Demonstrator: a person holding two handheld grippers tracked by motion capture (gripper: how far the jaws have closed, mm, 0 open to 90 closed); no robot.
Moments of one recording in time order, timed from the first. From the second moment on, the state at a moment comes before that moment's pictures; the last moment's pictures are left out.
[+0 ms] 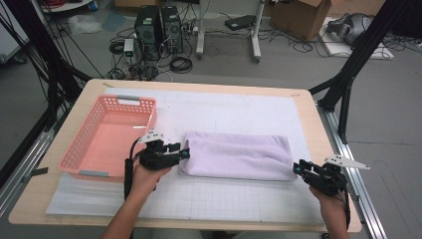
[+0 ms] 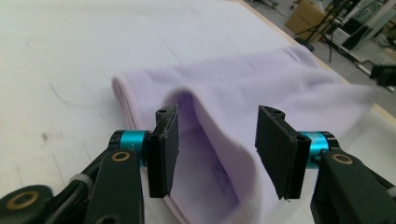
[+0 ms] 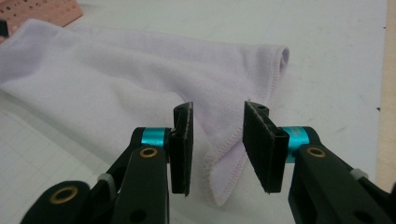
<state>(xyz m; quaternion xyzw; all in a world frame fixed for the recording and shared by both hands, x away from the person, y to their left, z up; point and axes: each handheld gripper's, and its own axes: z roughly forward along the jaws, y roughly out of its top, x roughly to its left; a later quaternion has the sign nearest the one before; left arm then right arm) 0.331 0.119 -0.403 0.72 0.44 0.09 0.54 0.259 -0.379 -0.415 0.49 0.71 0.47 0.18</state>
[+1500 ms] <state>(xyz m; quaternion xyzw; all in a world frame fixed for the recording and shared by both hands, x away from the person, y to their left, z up) 0.328 0.113 -0.414 0.75 0.42 0.09 0.50 0.272 -0.370 -0.408 0.46 0.74 0.47 0.16</state>
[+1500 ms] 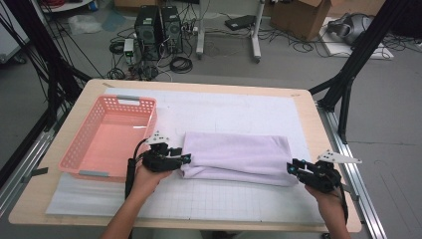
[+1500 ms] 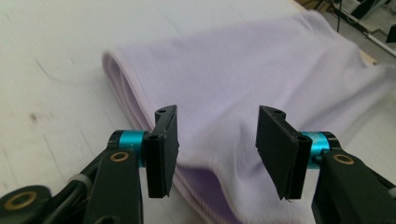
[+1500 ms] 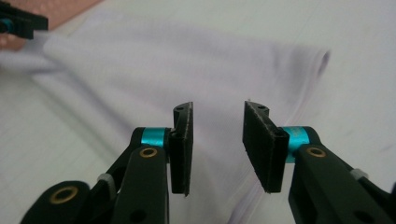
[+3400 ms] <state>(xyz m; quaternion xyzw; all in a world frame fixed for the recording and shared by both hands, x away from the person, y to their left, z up) 0.406 0.087 -0.449 0.72 0.51 0.14 0.45 0.394 -0.337 -0.435 0.52 0.74 0.36 0.24</state>
